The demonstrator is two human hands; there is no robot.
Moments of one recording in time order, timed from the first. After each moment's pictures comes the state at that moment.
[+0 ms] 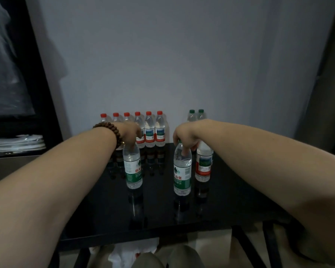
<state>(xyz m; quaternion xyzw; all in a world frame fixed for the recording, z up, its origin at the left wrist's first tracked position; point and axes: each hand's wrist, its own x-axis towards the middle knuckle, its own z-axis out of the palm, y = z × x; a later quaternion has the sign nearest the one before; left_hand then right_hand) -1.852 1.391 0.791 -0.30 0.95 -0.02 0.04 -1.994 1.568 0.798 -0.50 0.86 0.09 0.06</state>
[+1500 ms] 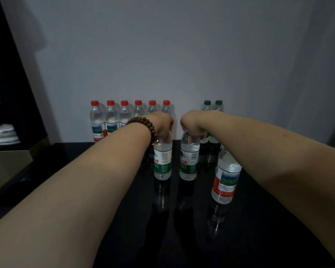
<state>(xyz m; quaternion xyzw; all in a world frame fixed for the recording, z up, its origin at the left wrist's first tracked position) -2.011 1.337 0.761 -0.26 0.96 0.04 0.00 -2.112 1.443 0.775 -0.50 0.85 0.17 -0.05</state>
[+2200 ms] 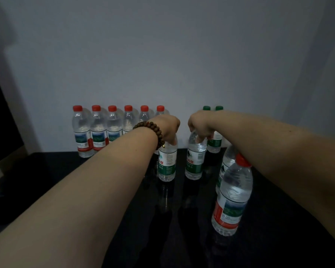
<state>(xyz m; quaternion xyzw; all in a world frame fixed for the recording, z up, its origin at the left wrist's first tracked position) -2.094 1.312 0.765 -0.22 0.97 0.01 -0.01 -2.214 1.408 0.781 -0.48 0.86 0.16 -0.01</state>
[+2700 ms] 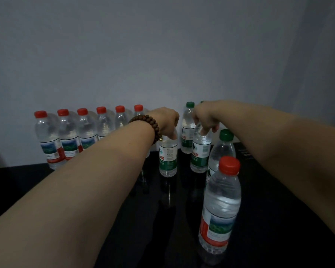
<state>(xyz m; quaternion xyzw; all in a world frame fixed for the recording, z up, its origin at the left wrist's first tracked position) -2.187 1.310 0.762 -0.19 0.98 0.01 -0.02 -2.311 1.427 0.776 -0.42 0.90 0.13 0.00</state>
